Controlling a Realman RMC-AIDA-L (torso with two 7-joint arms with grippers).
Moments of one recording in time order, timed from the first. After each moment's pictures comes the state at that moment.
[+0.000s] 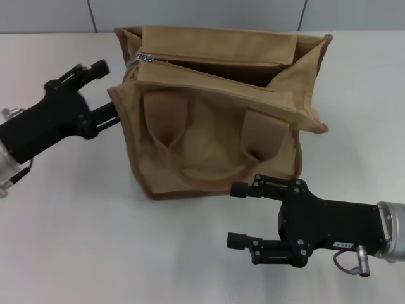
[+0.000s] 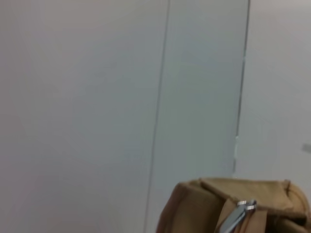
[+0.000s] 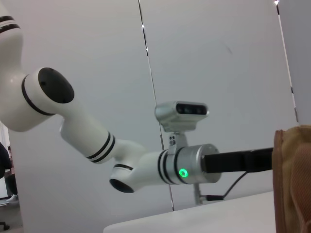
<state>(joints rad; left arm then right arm) -0.51 -2.07 0.21 0.36 1.96 1.64 -0.90 0.47 2.09 -0.94 -0.25 -1.70 -1.76 0.81</state>
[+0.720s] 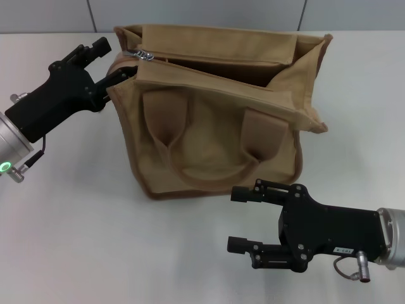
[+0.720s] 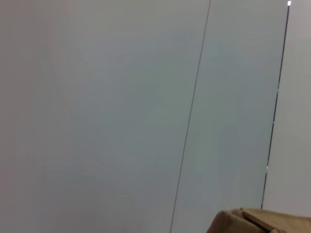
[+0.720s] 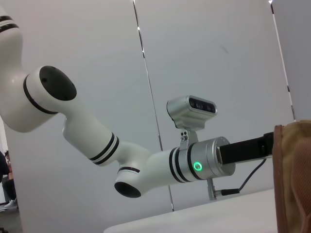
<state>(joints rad) -0.55 -2.07 0.20 0.27 1.86 1.55 -0.92 0.47 2.09 -0.94 -0.22 -1.70 -1.76 0.80</state>
